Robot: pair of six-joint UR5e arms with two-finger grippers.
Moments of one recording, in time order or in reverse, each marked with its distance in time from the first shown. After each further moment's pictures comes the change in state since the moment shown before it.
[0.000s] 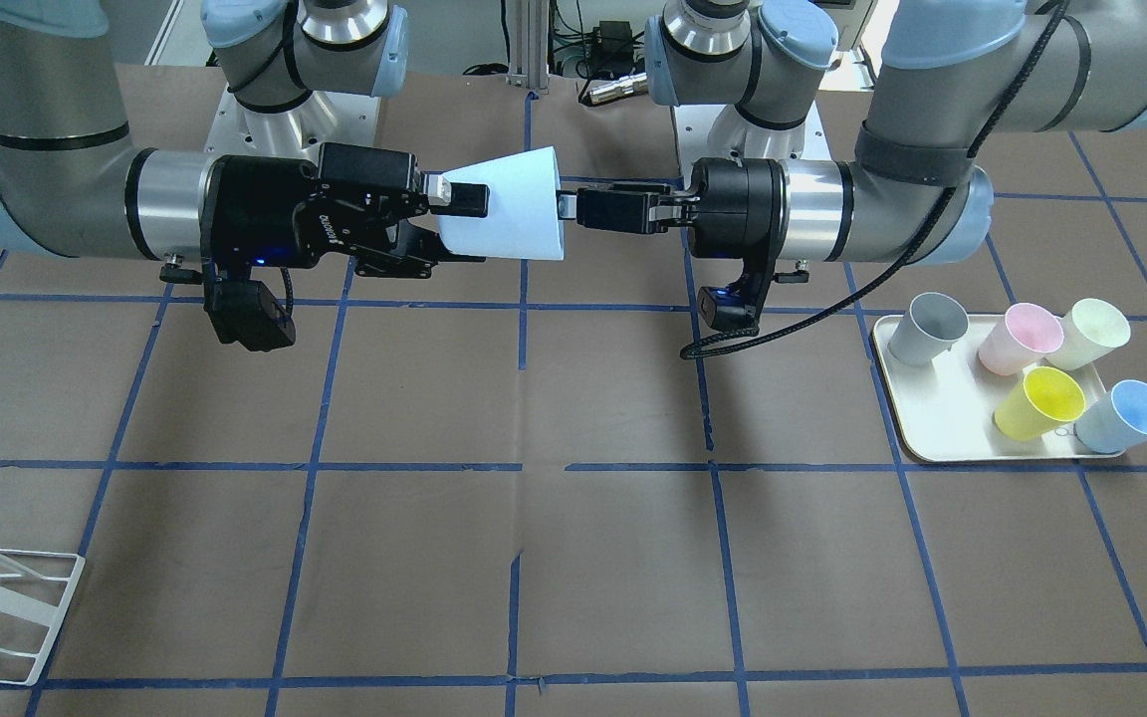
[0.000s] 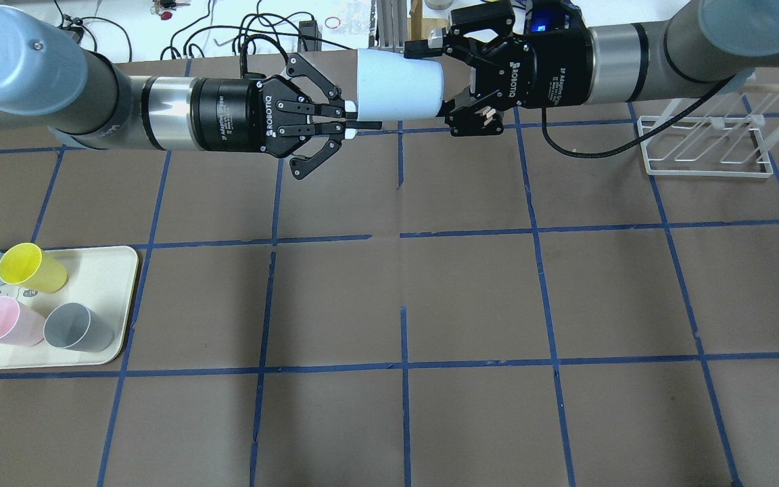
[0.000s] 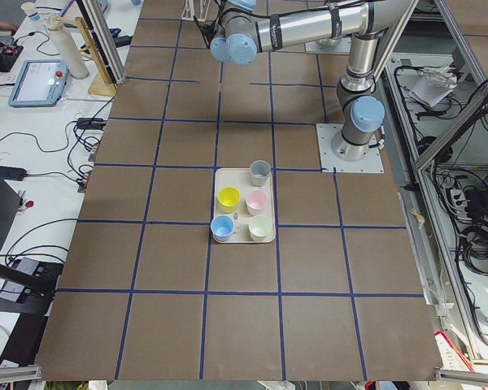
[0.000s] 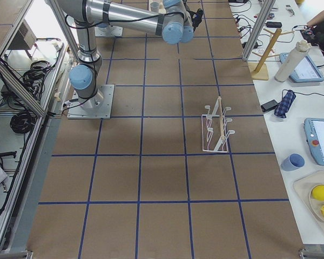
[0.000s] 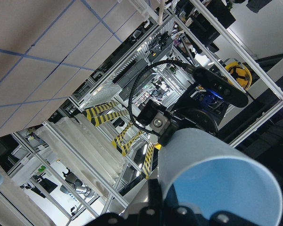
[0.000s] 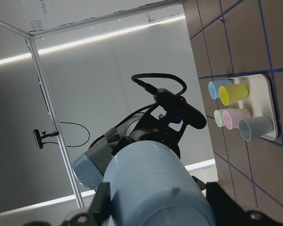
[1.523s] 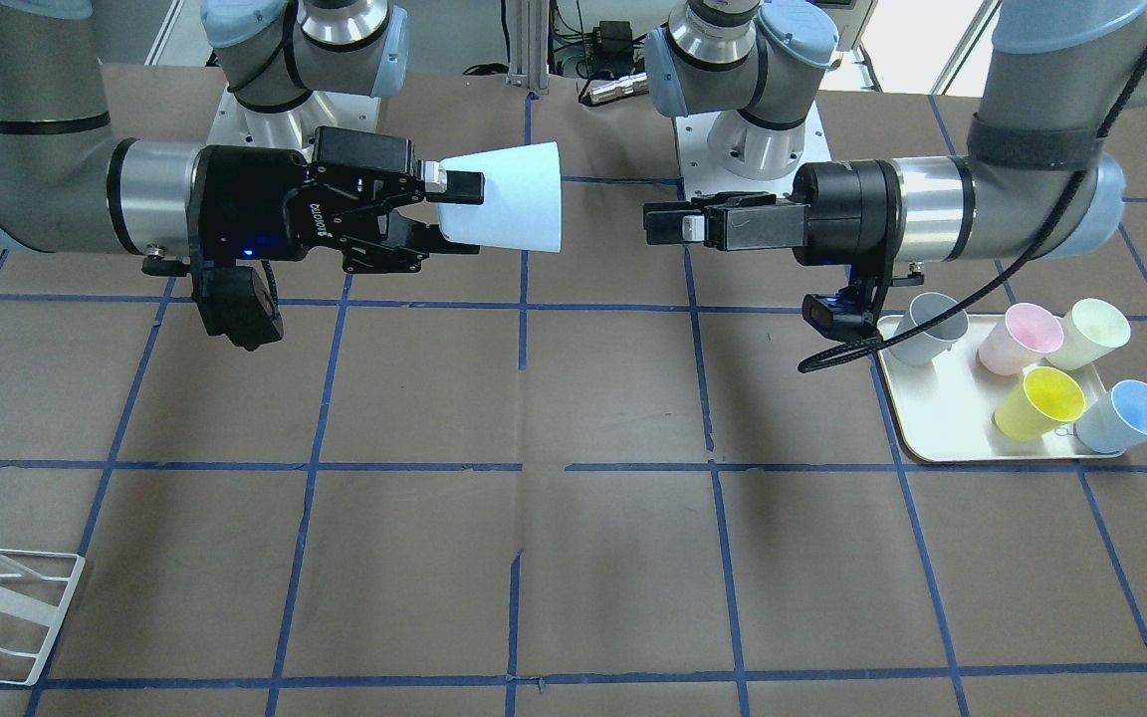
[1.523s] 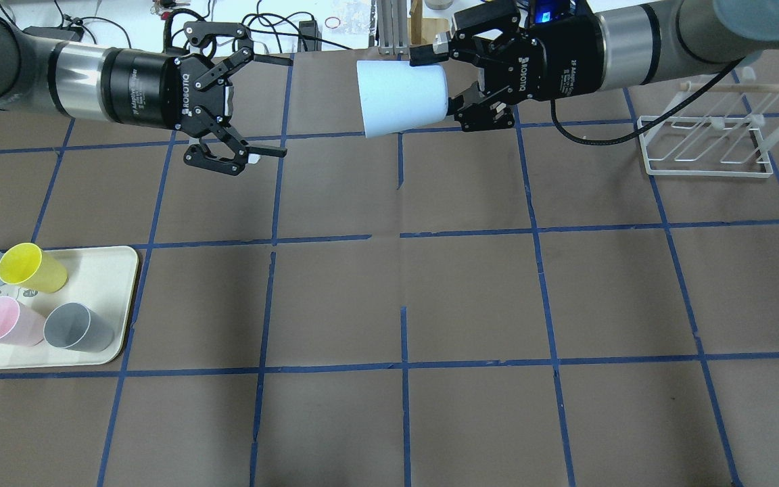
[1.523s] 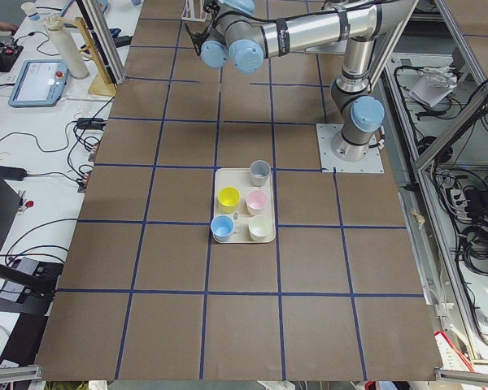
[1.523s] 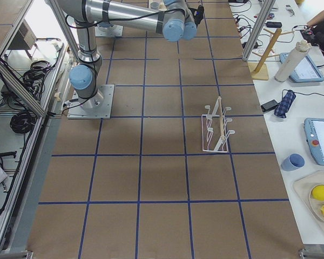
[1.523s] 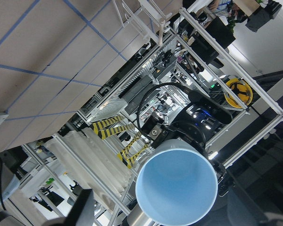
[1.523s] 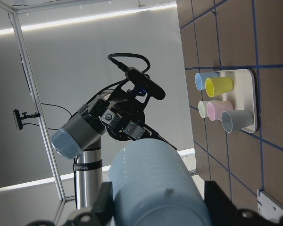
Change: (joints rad) left arm 0.153 0.011 0.106 0.110 0.300 -0.139; right arm -0.011 0.005 -0.042 -0.069 -0.136 0.016
